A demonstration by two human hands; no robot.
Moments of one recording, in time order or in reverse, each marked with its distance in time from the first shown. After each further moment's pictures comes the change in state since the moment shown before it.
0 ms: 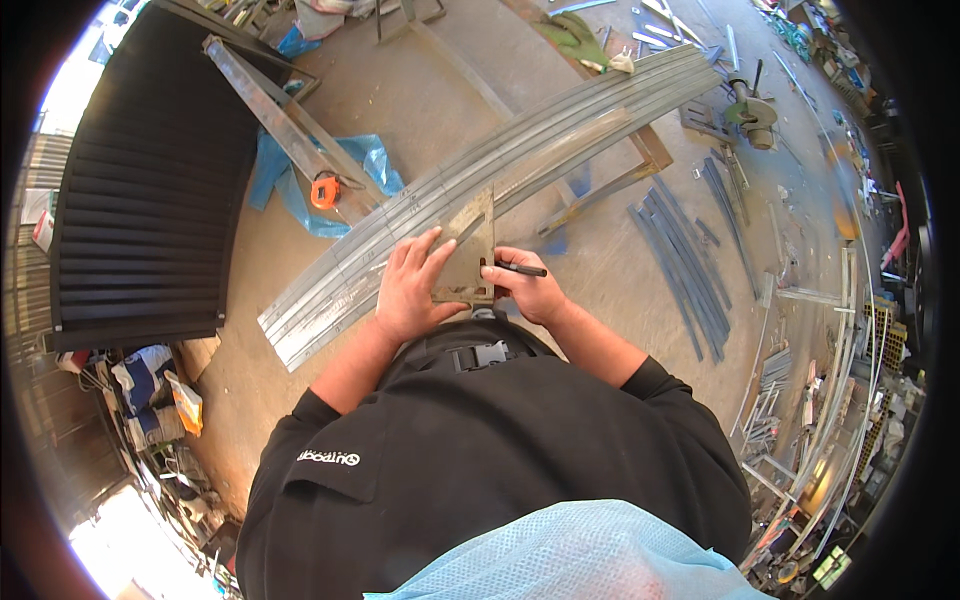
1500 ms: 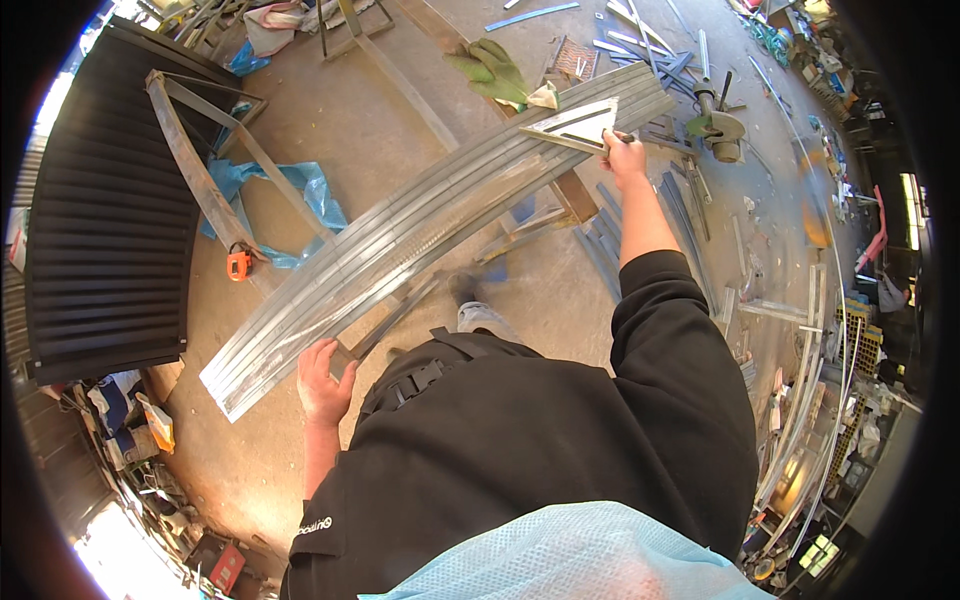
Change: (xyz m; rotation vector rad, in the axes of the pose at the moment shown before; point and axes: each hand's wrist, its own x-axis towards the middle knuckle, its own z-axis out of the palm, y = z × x) left_hand -0.023 0.035 0.058 0.040 0.167 -0.502; right_hand 0.152 -0.256 -0.462 -0.443 0.938 -0.185
